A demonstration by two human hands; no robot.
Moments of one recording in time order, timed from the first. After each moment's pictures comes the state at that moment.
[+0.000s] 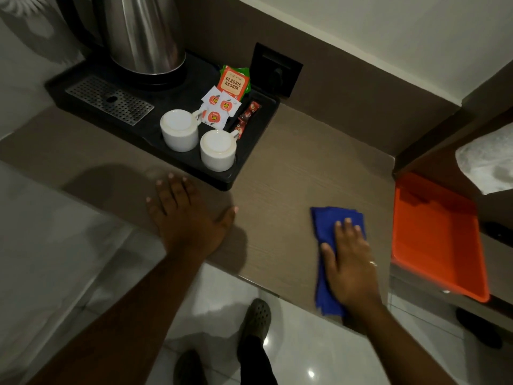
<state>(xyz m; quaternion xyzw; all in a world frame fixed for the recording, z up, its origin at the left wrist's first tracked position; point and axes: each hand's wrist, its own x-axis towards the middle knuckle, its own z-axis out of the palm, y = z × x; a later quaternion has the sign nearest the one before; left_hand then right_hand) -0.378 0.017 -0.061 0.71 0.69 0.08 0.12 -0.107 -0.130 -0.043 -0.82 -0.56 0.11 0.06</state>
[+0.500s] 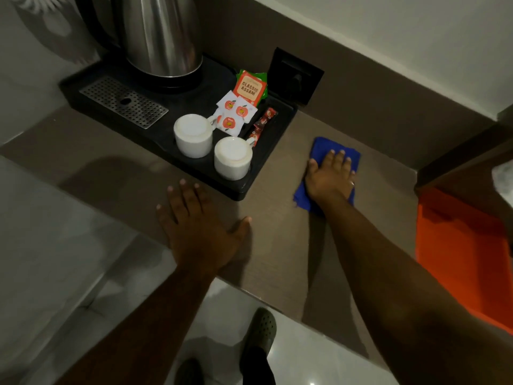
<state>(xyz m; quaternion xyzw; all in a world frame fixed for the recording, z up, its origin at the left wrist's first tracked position) -0.376 0.019 -0.064 0.70 0.70 0.07 0.12 -0.117 0.094 -0.043 -0.88 -0.47 0.10 0.04</state>
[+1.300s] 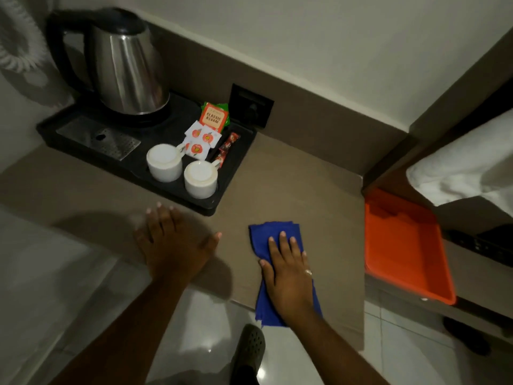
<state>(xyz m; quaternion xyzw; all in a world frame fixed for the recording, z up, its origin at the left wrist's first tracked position) -0.382 0.019 -0.060 0.73 0.67 0.06 0.14 -0.181 -0.103 -0.045 -0.80 -0.59 0.09 0.09</state>
